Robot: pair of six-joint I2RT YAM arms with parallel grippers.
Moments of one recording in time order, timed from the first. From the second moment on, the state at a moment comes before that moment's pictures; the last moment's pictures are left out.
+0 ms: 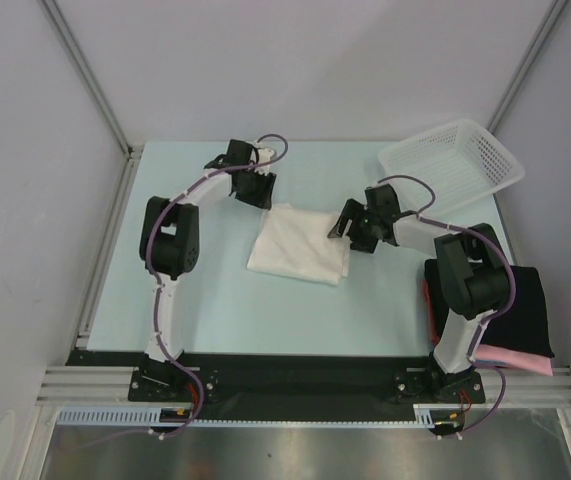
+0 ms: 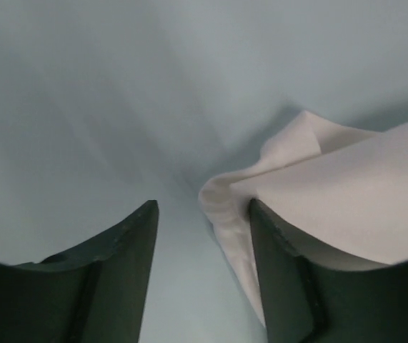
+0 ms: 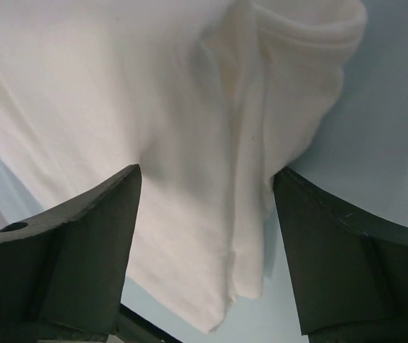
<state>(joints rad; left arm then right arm) -0.29 2.23 1.78 -0.49 0.26 0.12 0.34 1.82 1.07 -0.15 -0.22 0.72</state>
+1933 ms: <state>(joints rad) -0.01 1.73 1.58 -0.59 0.37 0.17 0.36 1.15 1.29 -1.33 0.39 -0.46</state>
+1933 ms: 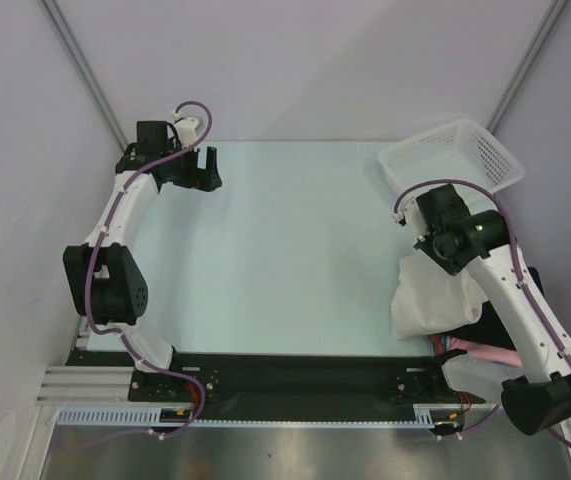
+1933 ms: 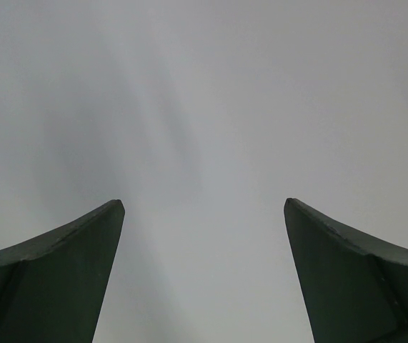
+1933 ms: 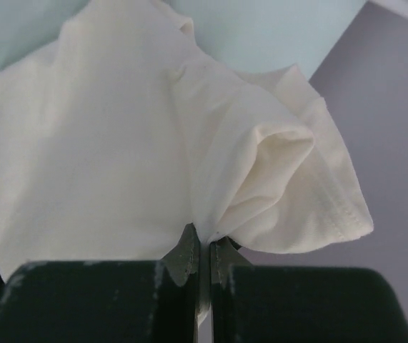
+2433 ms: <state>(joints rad) -0.01 1.73 1.58 -0.59 0.37 0.17 0.30 0.94 1.42 -1.33 0.42 -0.63</state>
